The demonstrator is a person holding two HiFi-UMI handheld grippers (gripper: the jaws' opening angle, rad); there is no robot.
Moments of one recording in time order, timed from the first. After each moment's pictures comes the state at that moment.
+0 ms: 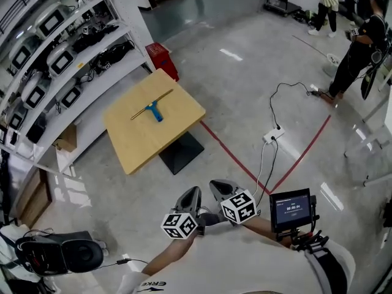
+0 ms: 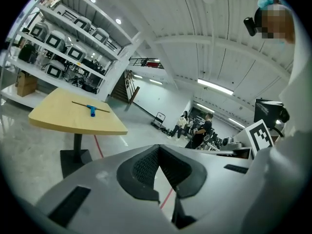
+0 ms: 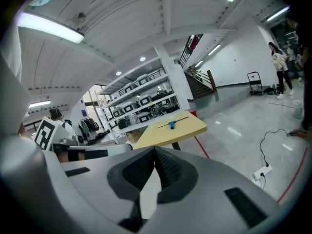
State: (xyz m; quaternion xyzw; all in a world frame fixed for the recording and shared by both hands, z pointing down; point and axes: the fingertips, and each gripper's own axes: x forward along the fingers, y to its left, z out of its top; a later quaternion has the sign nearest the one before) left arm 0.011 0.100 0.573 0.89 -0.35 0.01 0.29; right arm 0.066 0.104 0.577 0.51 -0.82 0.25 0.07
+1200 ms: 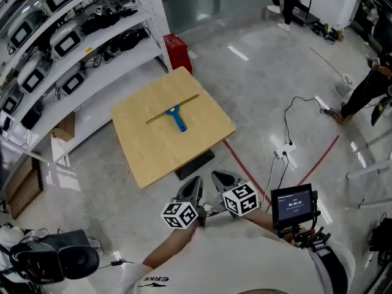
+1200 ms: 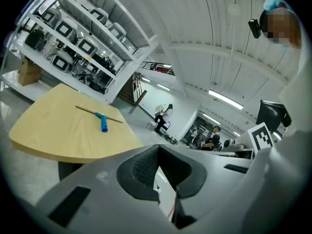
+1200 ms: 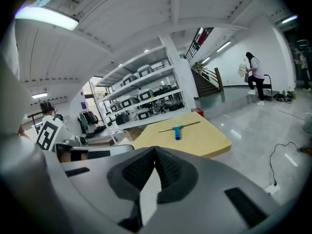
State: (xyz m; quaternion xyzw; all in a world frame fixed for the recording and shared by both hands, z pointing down) left arm -0.050 -0.109 0.584 0.87 -0.36 -0.03 0.33; right arm 0.004 -0.105 0.578 0.50 -0.83 0.24 0.11
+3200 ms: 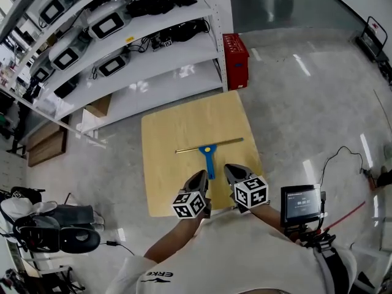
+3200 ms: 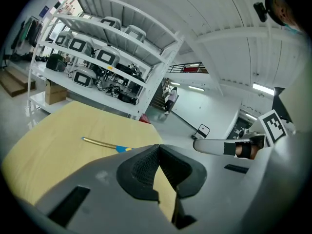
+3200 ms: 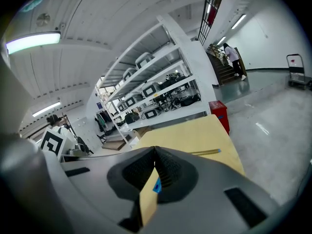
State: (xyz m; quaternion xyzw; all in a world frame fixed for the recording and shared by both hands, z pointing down) left arm -0.067 -0.419 0.615 0.77 -0.55 0.01 0.33; right arm 0.017 -0.437 0.592 0.37 -0.87 0.28 0.13
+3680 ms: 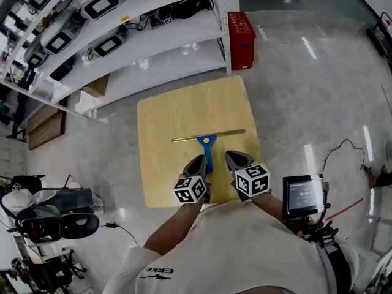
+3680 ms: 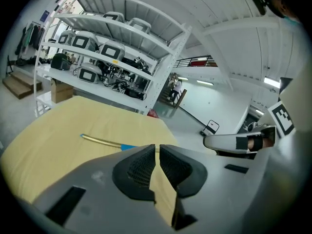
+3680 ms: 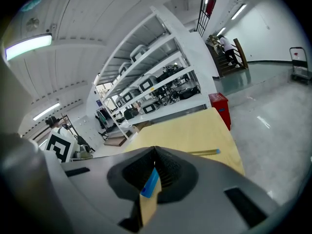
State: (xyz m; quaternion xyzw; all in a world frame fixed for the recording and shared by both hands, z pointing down) left arm -0.072 -0.469 0.656 0.74 -0.58 0.04 0.34; right arm 0.019 -0.484 0.619 0.35 -0.87 0.31 0.15
